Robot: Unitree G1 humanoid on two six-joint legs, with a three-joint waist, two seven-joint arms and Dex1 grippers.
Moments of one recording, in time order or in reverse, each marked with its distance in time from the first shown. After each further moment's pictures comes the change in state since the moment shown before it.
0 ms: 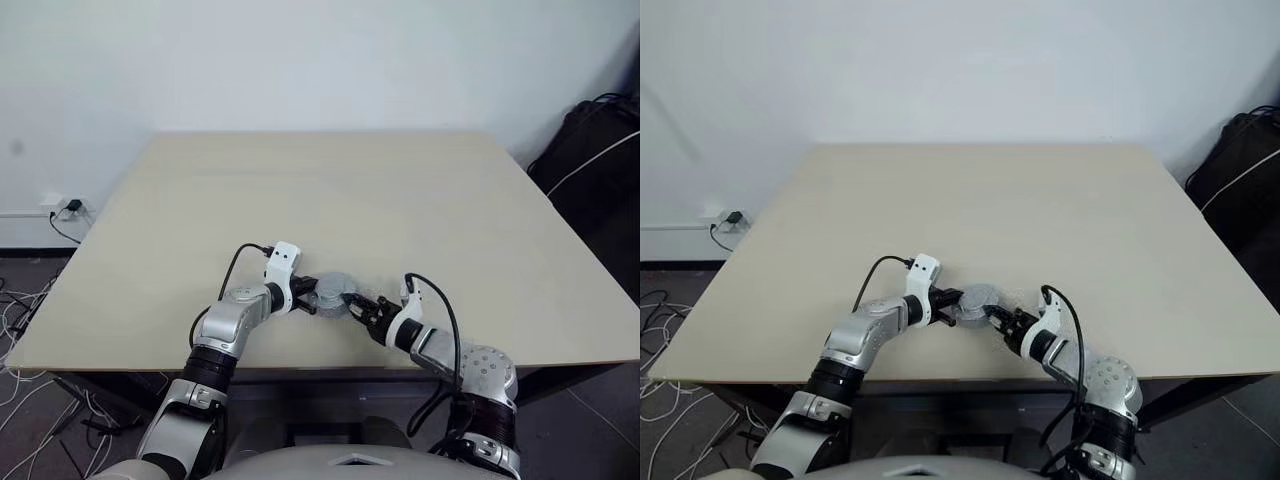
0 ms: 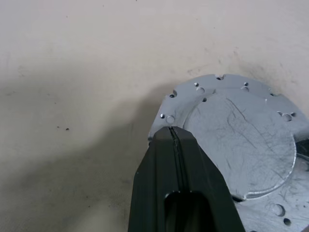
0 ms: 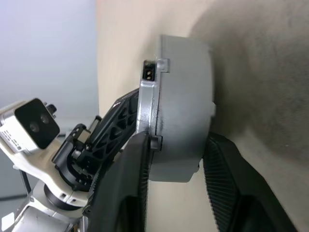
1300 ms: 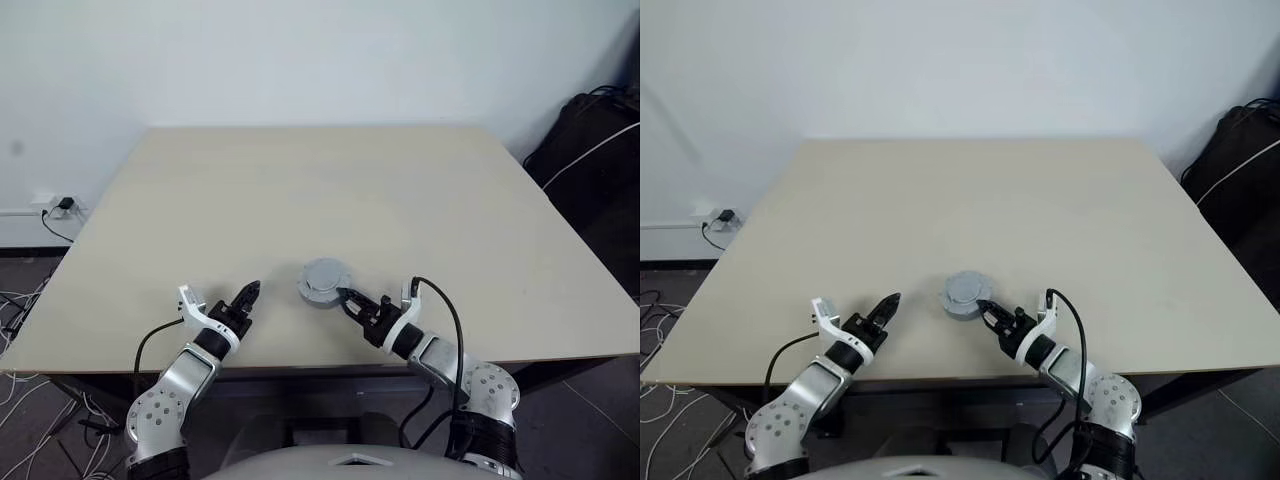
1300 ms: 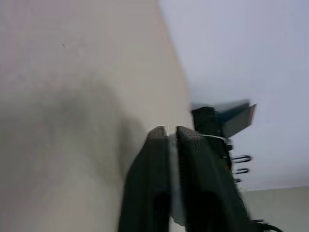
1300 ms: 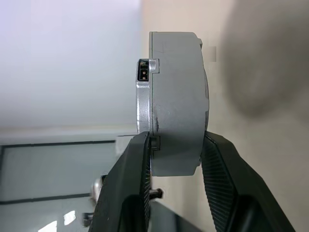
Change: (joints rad) left arm 0.527 -0.135 0.473 -0.495 -0.987 0.146 0.384; right arm 0.087 0.004 0.069 -0.031 0.358 -0.059 -0.070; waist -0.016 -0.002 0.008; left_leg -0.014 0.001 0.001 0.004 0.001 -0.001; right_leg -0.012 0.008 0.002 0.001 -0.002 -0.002
